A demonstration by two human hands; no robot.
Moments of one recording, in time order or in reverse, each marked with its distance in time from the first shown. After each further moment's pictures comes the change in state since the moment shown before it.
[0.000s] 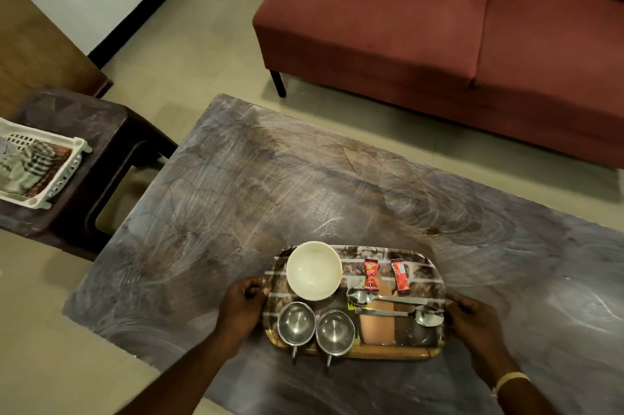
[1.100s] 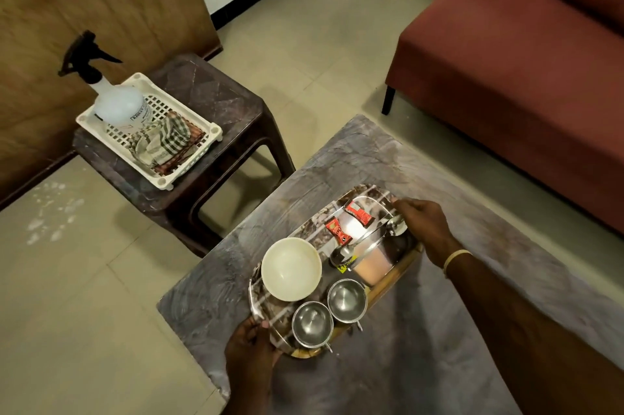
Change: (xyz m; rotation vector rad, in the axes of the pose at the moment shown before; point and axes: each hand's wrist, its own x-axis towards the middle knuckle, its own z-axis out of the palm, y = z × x) left_hand 0.043 -0.028 -0.122 -0.939 0.542 -0.366; right_hand -0.002 -0.304 0.348 -0.264 -0.412 -0.435
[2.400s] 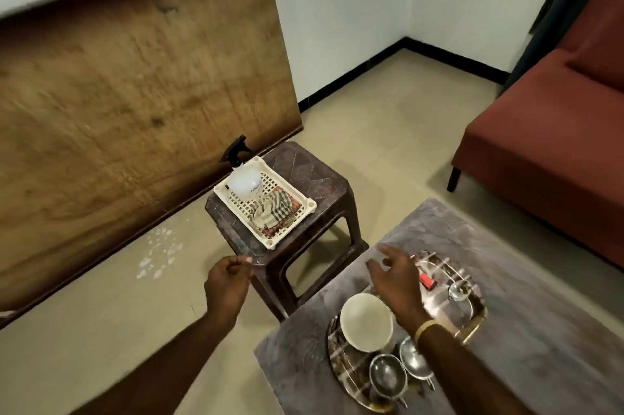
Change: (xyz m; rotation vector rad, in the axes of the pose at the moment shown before) left_hand 0.068 0.263 -0.064 0.383 0.137 0.511; right_hand -0.112 -0.129 0.135 -0.048 -0.095 -0.297
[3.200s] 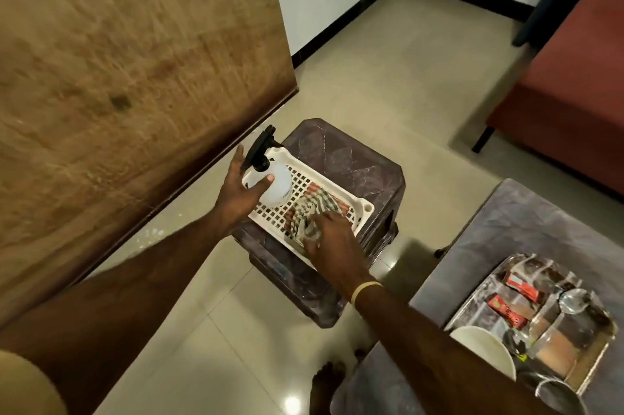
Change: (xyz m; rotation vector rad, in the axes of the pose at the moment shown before) left_hand 0.271 0.100 0.012 0.170 -0.492 0.305; right_hand 0.094 -0.100 0.248 -0.434 -0.165 -0.268
